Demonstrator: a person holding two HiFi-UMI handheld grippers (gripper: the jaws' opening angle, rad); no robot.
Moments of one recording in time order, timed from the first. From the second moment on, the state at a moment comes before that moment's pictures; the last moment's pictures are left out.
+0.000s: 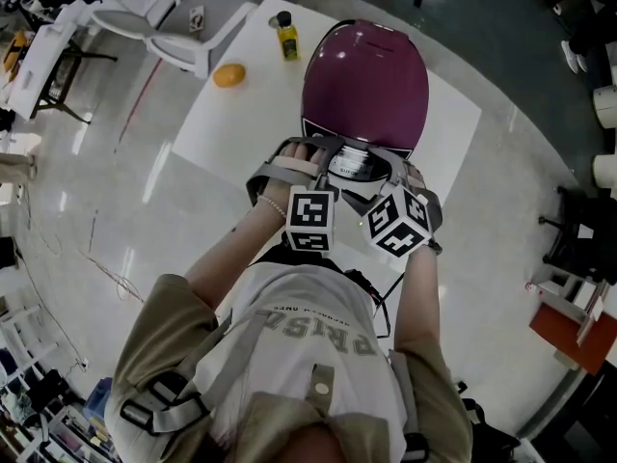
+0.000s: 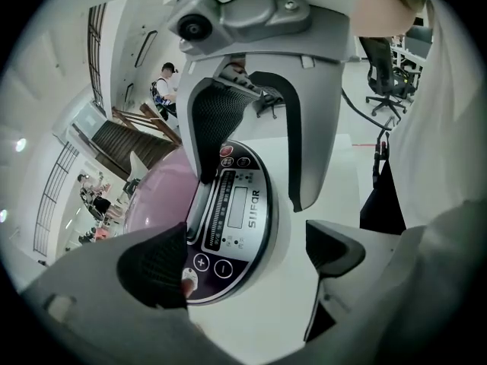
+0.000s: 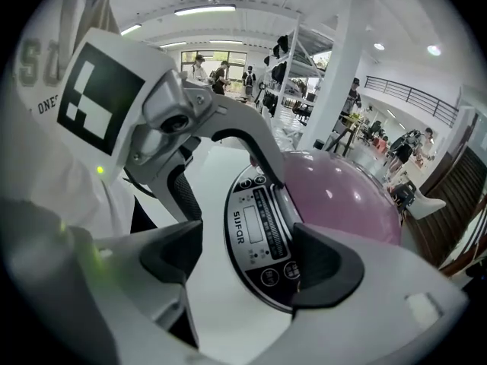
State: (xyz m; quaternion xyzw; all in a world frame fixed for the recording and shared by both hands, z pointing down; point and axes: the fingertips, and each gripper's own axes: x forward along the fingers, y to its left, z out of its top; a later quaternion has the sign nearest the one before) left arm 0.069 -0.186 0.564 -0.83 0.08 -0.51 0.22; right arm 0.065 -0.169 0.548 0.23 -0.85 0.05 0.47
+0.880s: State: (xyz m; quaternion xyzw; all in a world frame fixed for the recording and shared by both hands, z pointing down) left arm 0.067 -0.181 0.568 -0.81 0.06 -0.54 0.21; right arm 0.060 -0.172 0.545 0.25 -0.83 0.11 0.49
